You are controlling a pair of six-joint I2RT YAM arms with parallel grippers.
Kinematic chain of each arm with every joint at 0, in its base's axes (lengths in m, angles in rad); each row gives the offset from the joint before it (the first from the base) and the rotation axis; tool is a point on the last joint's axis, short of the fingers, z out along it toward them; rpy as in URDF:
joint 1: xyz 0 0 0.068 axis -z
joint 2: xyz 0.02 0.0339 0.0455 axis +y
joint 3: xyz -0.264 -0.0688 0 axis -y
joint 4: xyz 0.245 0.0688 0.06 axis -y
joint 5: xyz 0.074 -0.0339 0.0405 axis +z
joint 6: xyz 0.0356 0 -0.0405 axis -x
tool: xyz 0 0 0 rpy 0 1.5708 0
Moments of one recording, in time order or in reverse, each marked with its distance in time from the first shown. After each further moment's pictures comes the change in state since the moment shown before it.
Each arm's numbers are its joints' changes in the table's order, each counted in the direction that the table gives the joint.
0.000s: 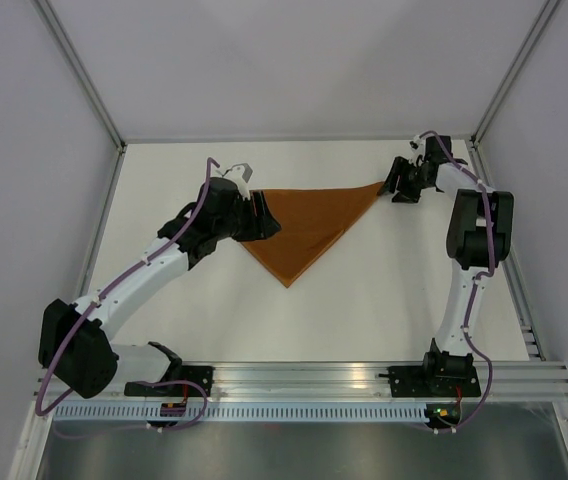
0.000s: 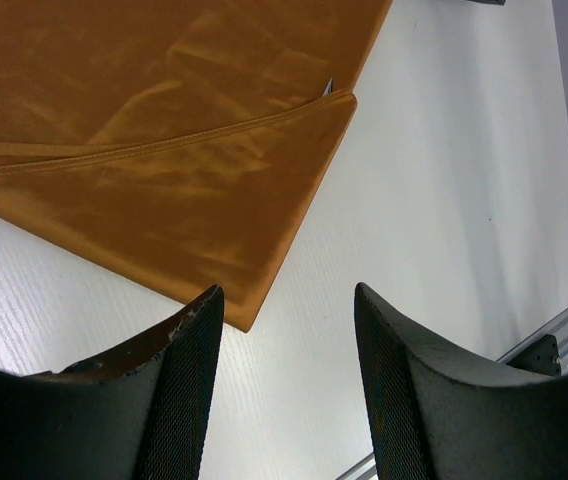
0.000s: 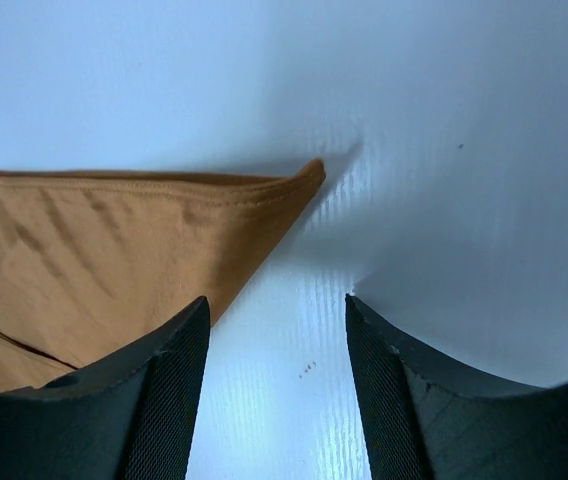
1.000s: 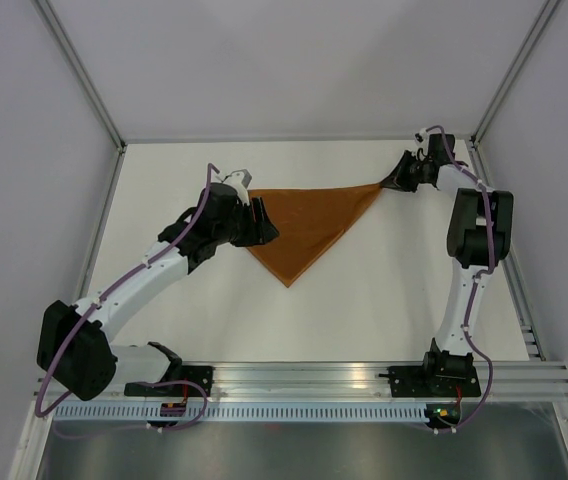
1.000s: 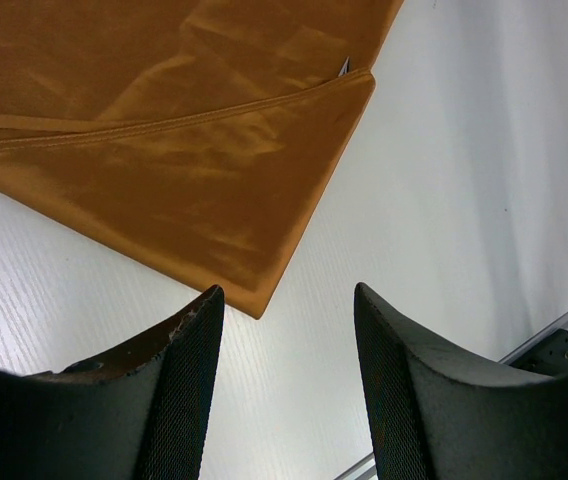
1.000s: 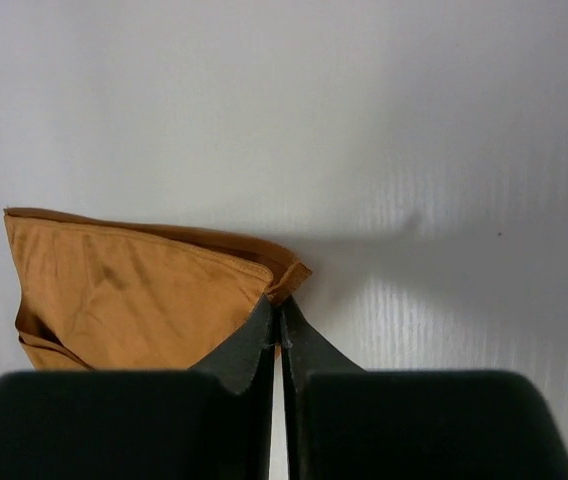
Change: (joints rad) left arm 0.000 -0.014 -0.048 0.008 0.003 0.000; right arm 0.015 0.037 0.011 0.192 0.104 -0.164
